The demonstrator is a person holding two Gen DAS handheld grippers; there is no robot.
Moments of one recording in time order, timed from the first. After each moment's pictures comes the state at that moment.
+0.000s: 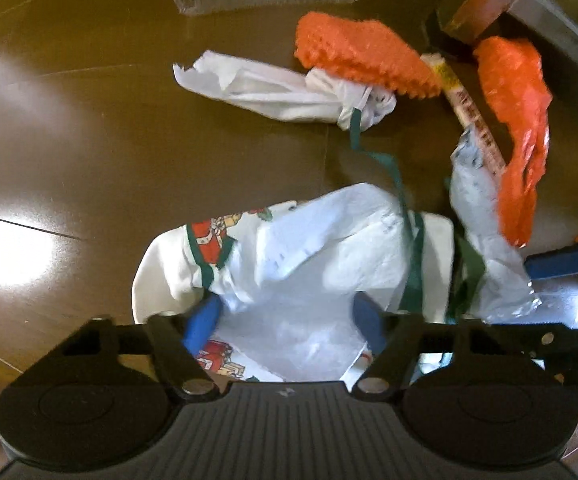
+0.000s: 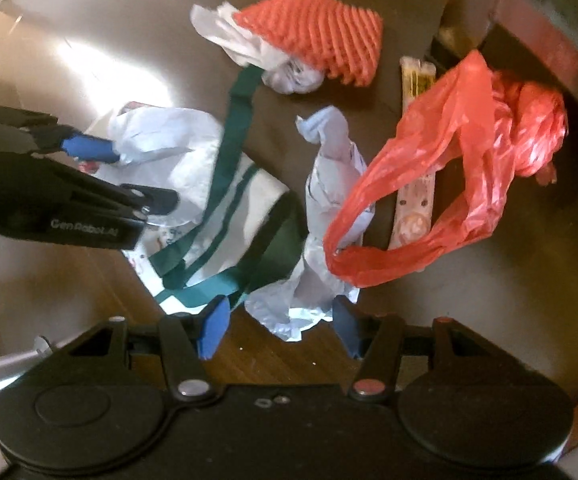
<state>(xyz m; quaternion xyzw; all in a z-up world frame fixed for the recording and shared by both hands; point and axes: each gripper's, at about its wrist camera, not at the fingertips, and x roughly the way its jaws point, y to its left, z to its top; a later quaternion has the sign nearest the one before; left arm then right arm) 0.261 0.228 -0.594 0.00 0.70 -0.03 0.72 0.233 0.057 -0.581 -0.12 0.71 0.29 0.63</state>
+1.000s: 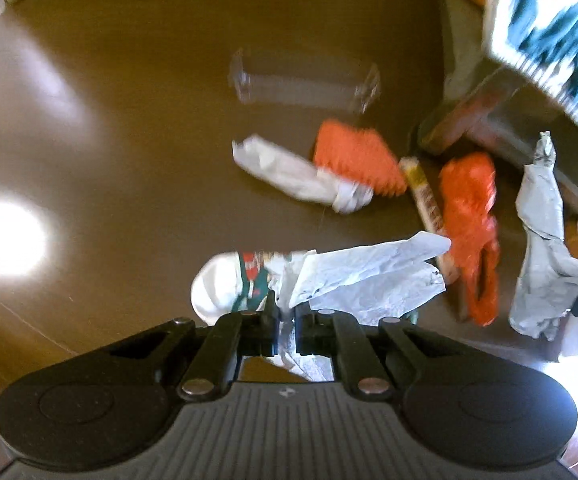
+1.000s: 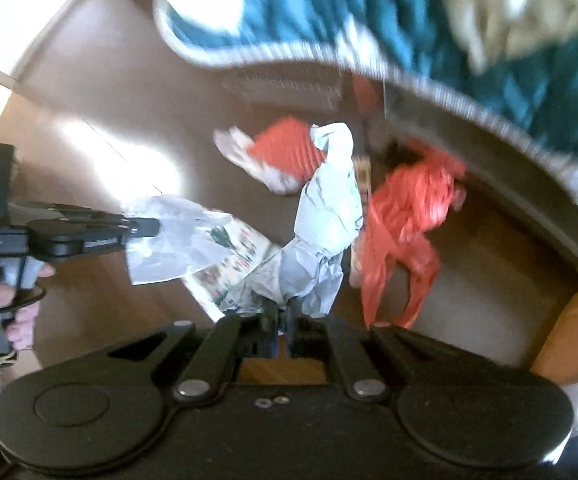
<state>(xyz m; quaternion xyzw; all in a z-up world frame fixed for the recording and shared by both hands) 0.245 0.249 -0.477 -0.08 0.62 0.02 0.78 0.243 -0.009 -0.425 -0.02 0.63 0.30 0.71</state>
